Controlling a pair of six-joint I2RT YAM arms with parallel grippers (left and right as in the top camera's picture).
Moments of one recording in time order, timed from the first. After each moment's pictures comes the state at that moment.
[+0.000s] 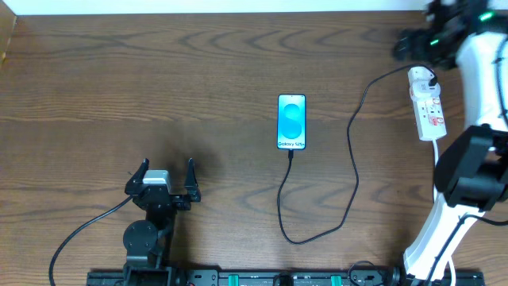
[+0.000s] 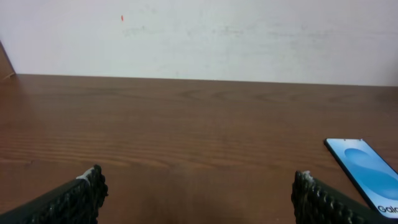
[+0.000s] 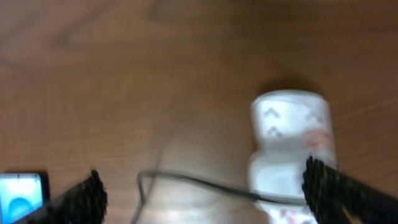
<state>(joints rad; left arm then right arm) -0.05 0.01 0.02 -0.11 0.00 -0.04 -0.14 2.14 1.95 -0.93 -0.18 -0.02</state>
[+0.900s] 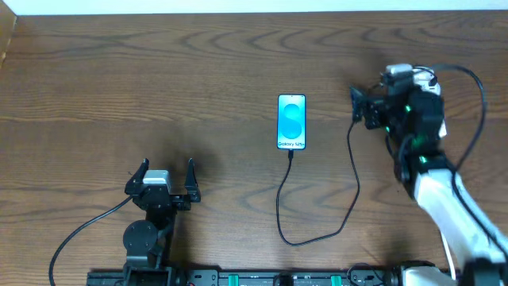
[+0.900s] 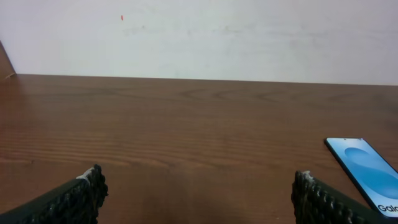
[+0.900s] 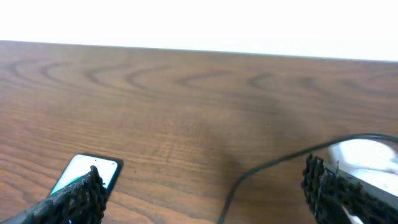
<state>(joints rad) -0.05 0.01 0.02 -0.11 0.00 -0.03 0.07 1.33 0.66 0.29 -0.13 -0.01</state>
